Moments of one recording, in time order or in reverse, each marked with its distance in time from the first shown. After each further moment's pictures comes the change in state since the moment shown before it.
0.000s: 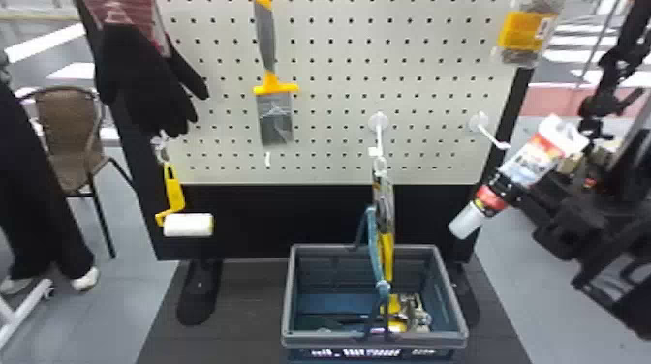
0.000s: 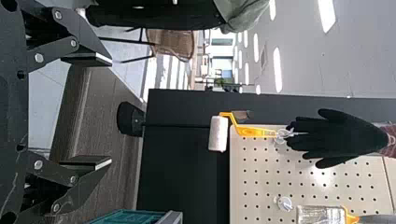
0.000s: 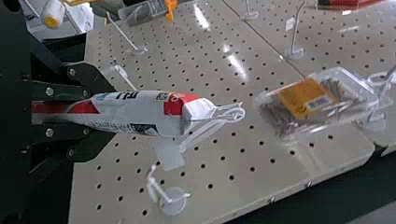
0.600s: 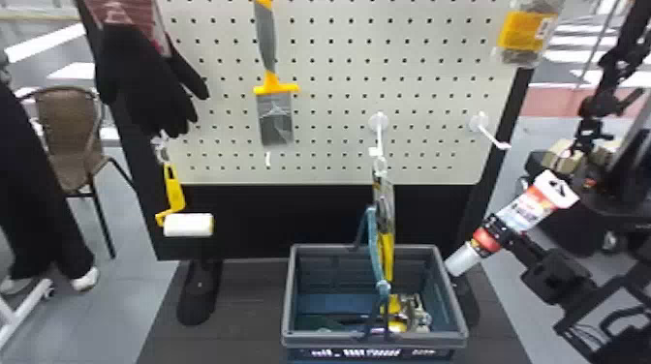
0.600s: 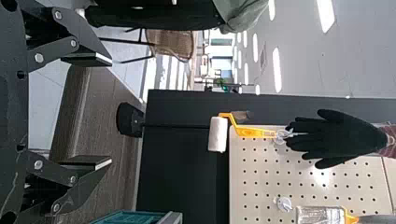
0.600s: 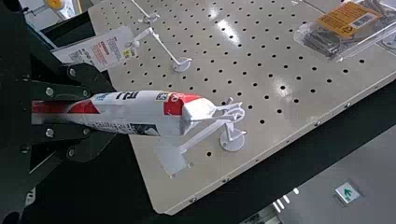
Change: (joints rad) left arm 0.001 0.001 0.002 0.000 -0.001 -0.001 0.000; right arm 0.091 0.056 0.002 0.100 -0.047 -0.088 -0.062
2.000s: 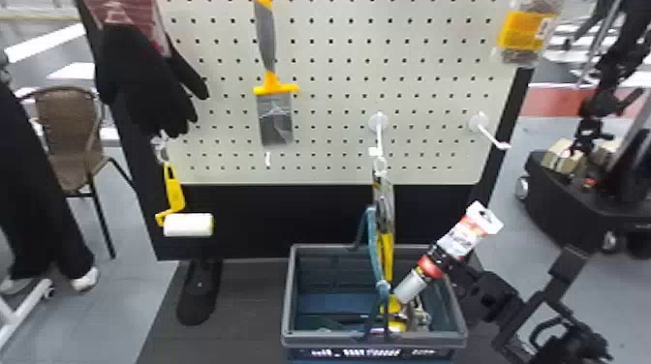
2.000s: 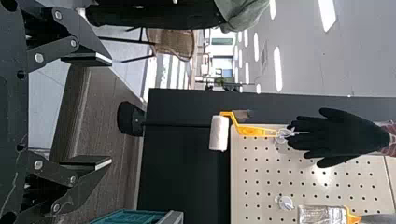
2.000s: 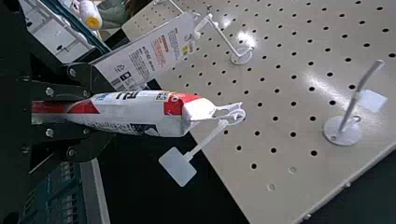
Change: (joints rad) left arm -0.007 0.004 -0.006 0.002 0.005 0.006 0.000; right arm -0.065 0.028 0.138 0.223 0.006 -0.022 0.028
